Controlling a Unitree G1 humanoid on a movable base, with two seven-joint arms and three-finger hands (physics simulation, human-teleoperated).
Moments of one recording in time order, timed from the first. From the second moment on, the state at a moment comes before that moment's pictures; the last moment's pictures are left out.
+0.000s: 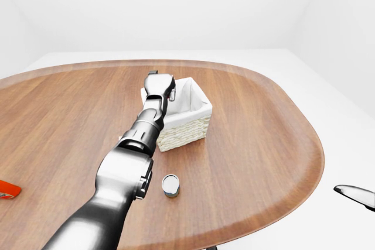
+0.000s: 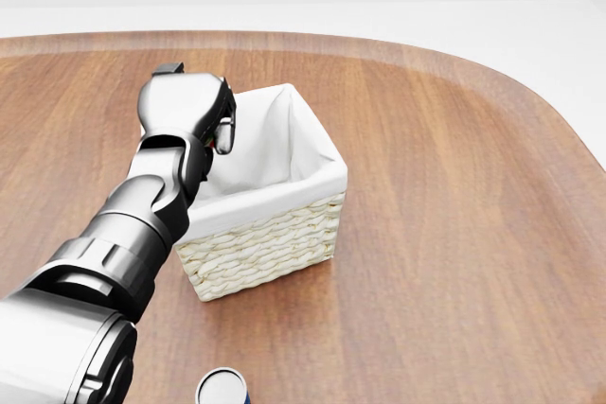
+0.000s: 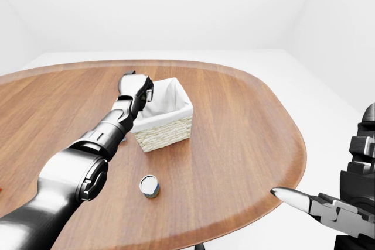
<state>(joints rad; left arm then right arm) -1.22 0.09 -0.03 1.38 1.23 0.09 0.33 0.50 -0.18 -0.59 -1.05 0.62 0.02 -0.15</state>
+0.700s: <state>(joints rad) -1.22 0.10 -0.03 1.37 1.21 0.09 0.38 0.51 -0.19 -0.59 -1.05 0.64 0.02 -0.16</state>
